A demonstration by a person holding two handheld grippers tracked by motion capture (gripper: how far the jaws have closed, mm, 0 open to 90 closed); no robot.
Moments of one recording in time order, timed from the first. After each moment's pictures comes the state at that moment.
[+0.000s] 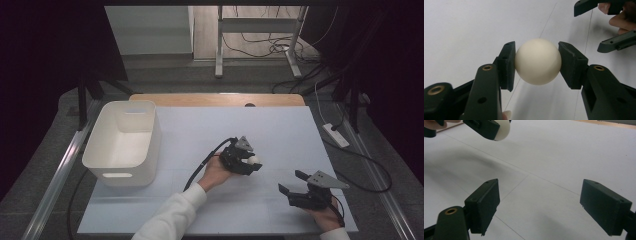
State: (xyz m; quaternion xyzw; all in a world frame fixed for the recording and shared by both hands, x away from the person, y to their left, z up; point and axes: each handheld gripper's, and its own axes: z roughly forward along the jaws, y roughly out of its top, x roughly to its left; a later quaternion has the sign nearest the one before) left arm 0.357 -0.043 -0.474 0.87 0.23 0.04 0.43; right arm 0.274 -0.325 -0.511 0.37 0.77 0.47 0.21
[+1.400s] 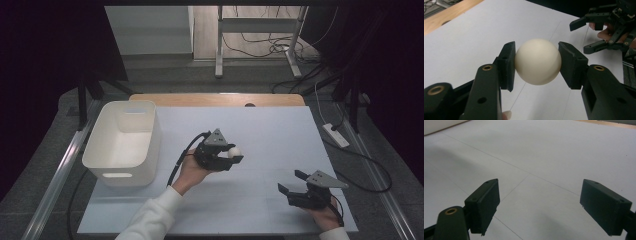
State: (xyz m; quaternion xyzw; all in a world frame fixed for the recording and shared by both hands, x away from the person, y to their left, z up) left arm 0.331 0.026 -0.431 0.84 0.25 0.09 0.47; right arm 0.276 -0.323 -0.511 0.37 0.77 0.47 0.22
